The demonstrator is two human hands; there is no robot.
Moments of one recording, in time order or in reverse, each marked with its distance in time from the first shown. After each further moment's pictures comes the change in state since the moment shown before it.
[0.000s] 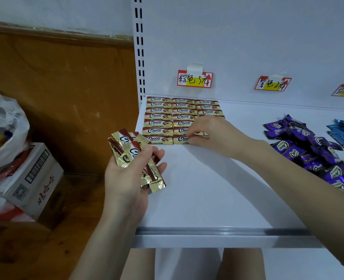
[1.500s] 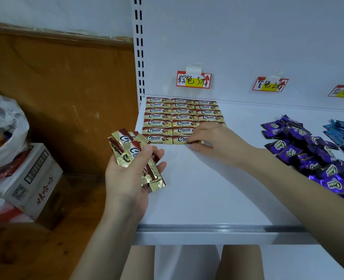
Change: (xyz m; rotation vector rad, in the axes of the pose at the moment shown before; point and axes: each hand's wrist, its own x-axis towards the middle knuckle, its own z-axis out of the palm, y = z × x) left_hand -0.003 0.000 0.001 -0.002 0.016 0.001; right_hand -0.017 0.004 0.011 0.038 0.050 -0.048
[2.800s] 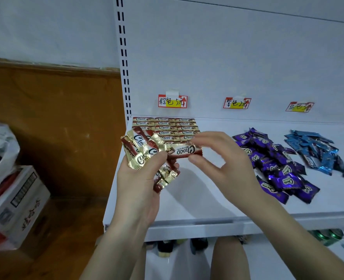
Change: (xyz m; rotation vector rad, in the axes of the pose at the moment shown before) left_hand -0.047 0.003 0.033 -0.062 -0.233 0.101; right_hand -0.075 -0.076 -0.039 0.215 0.599 0.064
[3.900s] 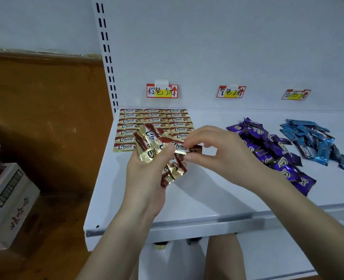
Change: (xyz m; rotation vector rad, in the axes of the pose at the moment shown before) left_hand 0.018 -0.028 0.016 0.093 -0.072 -0.124; right_hand 0.017 0.035 -0.013 -0.069 -0.308 -0.001
